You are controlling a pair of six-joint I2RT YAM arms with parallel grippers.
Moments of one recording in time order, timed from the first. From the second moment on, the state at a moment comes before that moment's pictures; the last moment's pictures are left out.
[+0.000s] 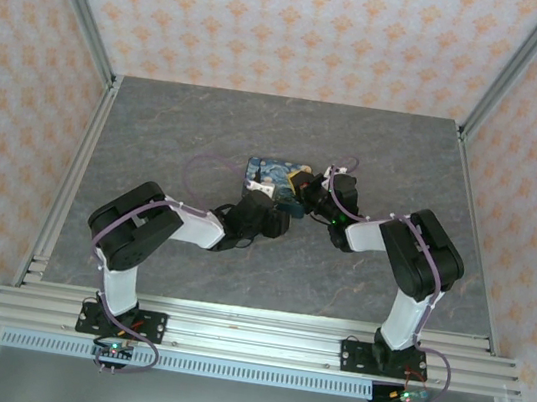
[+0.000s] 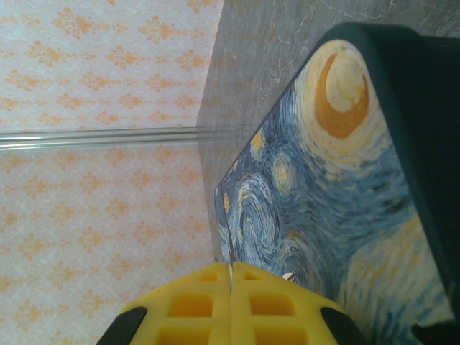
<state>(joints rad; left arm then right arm) -0.73 1.85 0.80 0.38 -0.10 -0.67 0.47 1.84 0.74 0.83 -0.32 1.41</state>
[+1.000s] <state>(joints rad) -0.73 1.92 0.86 0.42 -0.22 -0.65 0.47 1.85 0.73 0.85 -0.31 1.41</state>
